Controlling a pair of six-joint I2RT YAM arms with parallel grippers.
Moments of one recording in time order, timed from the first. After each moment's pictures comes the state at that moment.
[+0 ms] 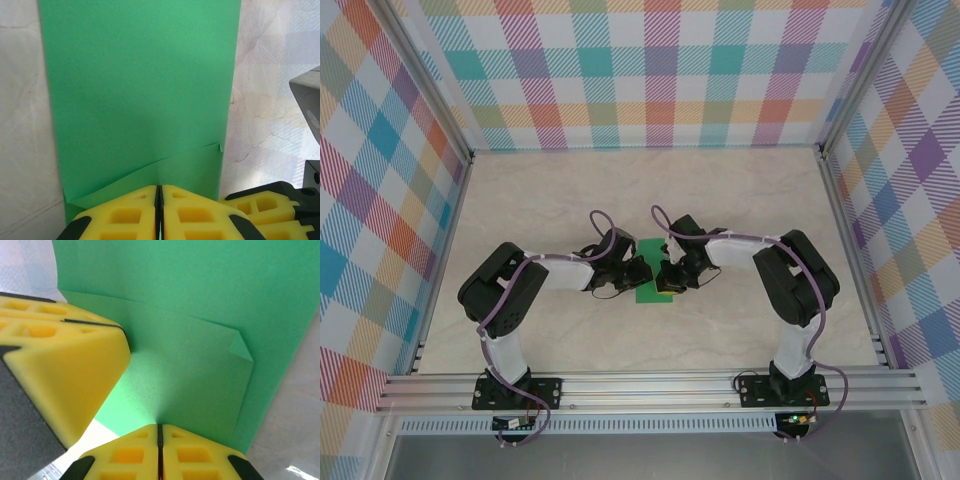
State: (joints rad) left arm -0.66 1.82 0.86 0.07 0.34 -0.92; right arm 0.60 1.86 1.04 -0.49 -0.55 0.51
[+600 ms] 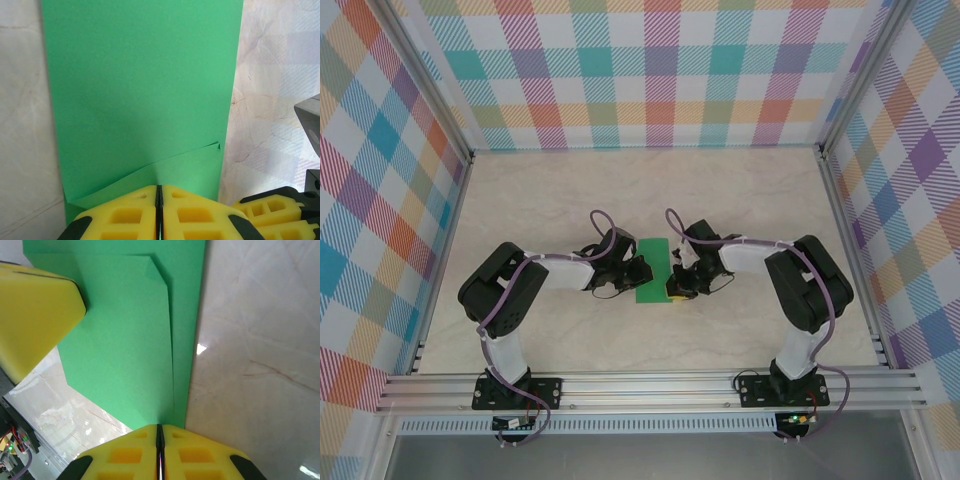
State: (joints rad) left arm -0.66 1.82 0.87 0.06 0.33 -0.92; right arm 0.55 1.78 0.91 -0.46 -0.61 0.48
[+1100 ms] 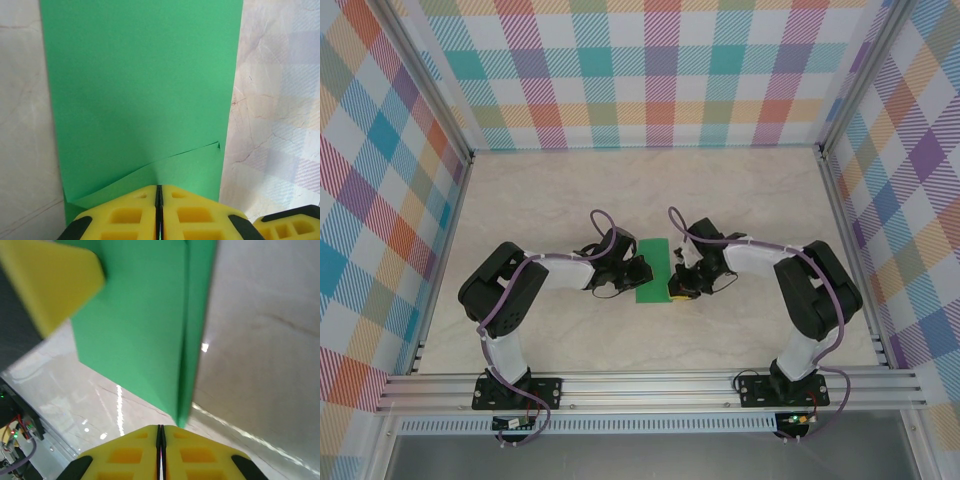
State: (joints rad) left arm -0.66 1.83 0.88 0.05 0.34 -0.92; right arm 0.54 1.72 0.93 -0.52 -0.62 0.47
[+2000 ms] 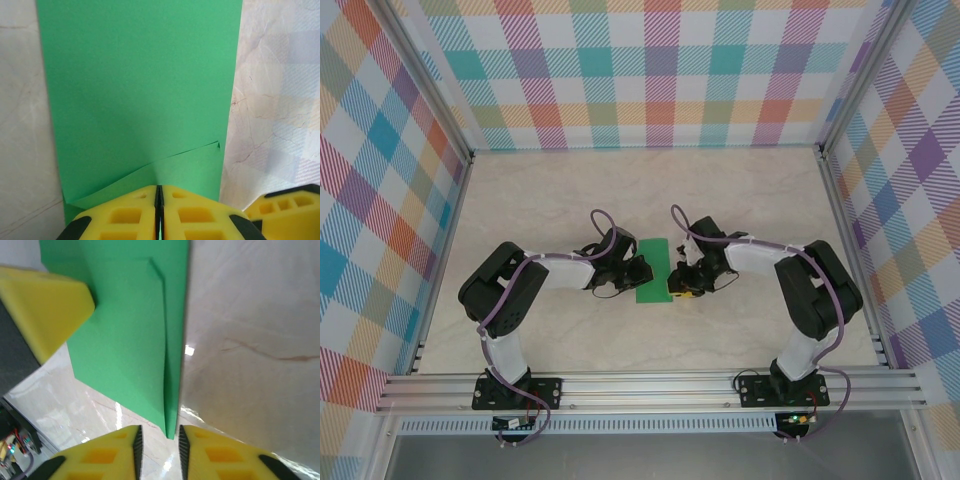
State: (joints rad) left arm -0.66 1.83 0.88 0.04 0.34 -0.92; right arm 0.51 1.73 0.92 -0.50 -0.58 0.50
